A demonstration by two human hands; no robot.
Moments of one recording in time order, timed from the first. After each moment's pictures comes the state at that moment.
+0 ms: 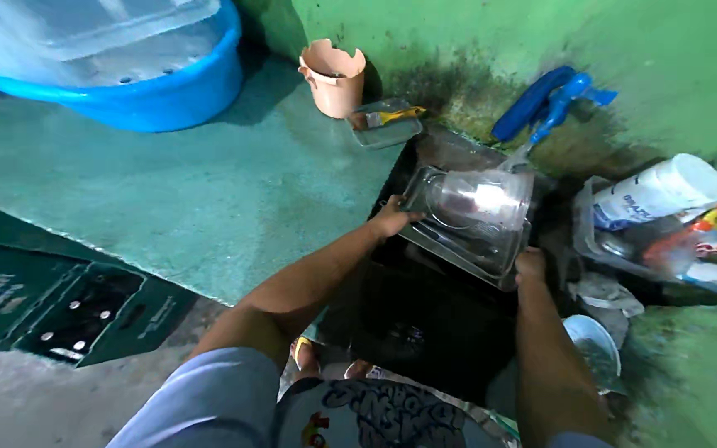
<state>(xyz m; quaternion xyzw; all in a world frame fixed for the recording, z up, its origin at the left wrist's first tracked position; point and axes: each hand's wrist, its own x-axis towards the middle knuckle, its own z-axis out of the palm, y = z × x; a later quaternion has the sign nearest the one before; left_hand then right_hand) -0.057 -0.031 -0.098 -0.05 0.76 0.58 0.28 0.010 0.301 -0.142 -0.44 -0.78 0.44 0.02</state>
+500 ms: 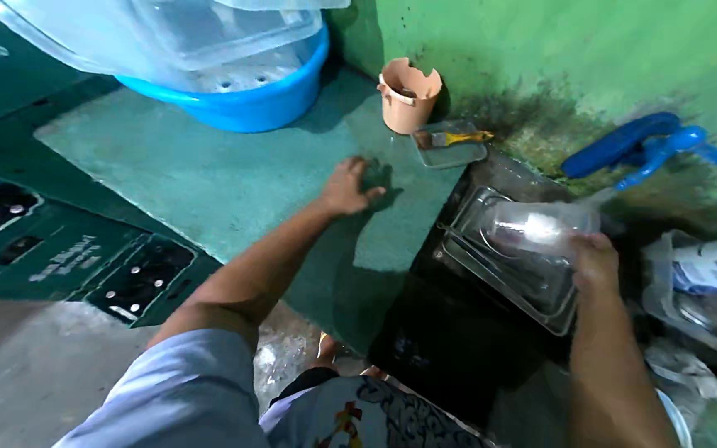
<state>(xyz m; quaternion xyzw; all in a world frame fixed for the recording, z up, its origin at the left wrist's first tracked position) -0.099 -0.250 -0.078 0.06 0.94 0.33 0.02 -0.054 0.227 -0.045 -0.24 -0.85 0.47 0.06</state>
